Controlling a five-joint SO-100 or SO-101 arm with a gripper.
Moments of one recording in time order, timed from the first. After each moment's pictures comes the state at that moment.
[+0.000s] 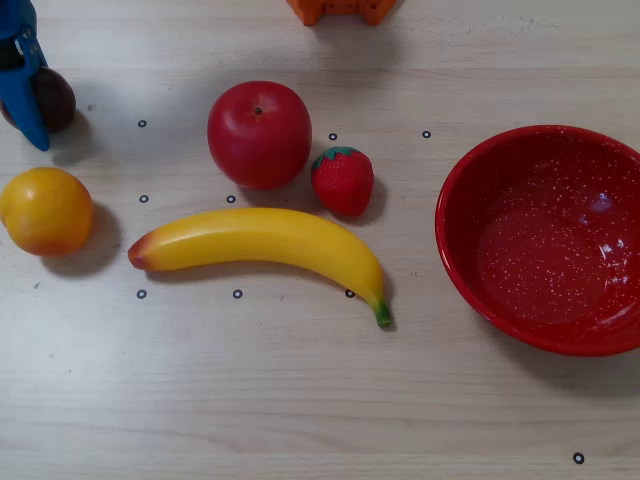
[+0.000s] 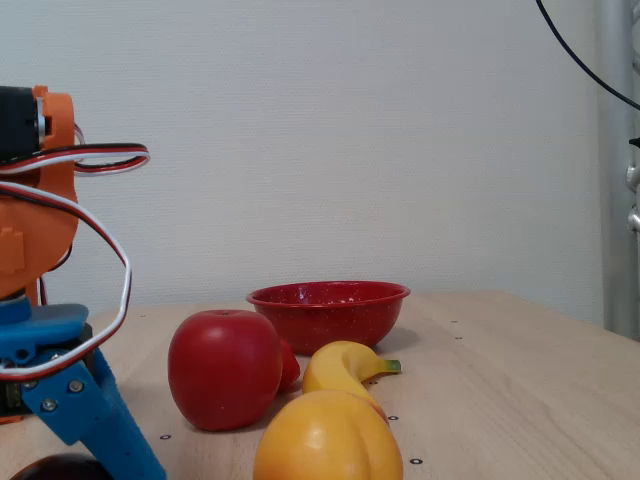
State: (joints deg) arm -67.1 37.2 36.1 93.2 85.0
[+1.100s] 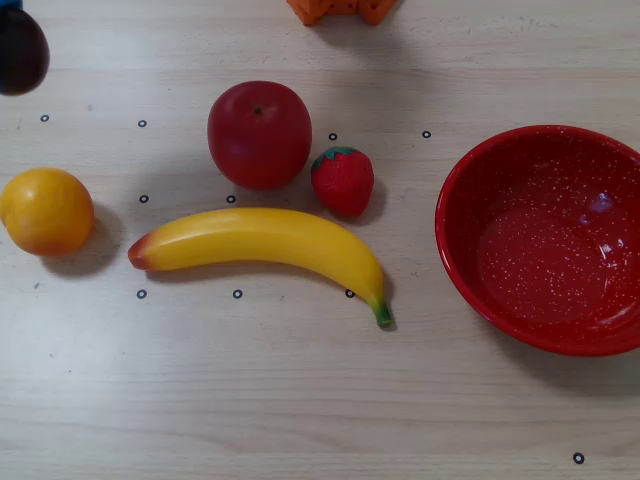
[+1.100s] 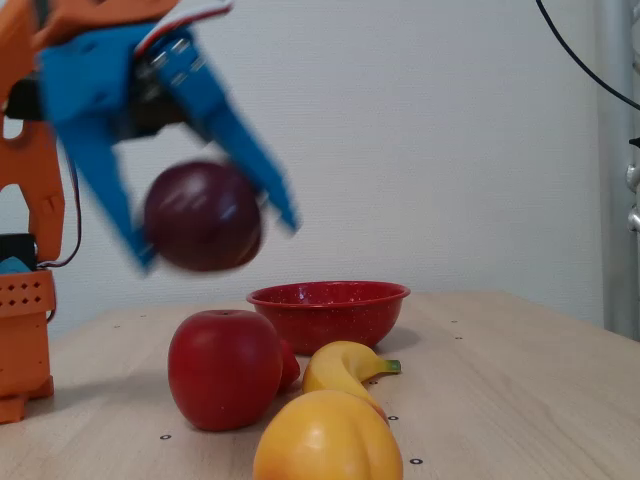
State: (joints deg) arm -50.4 65.6 34.9 103.4 60.2
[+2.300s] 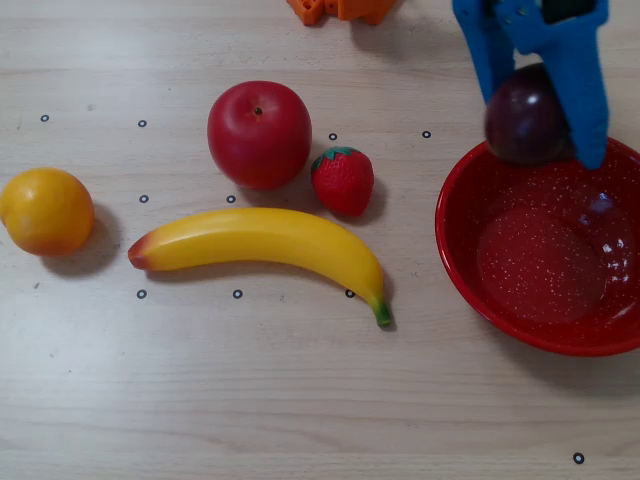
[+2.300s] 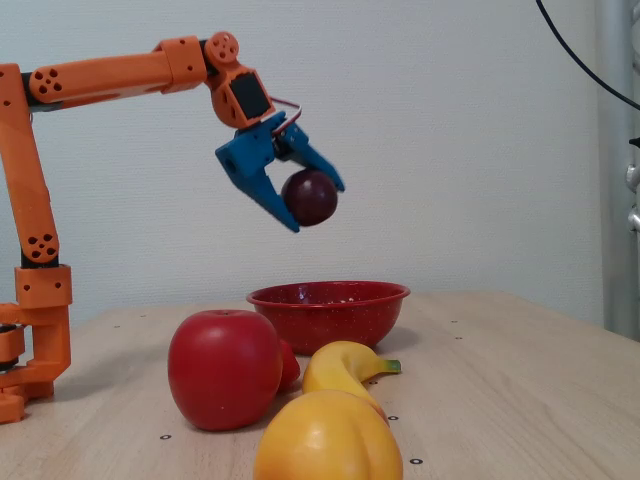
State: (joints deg) arm 22.5 95.2 79.5 74.4 15.3
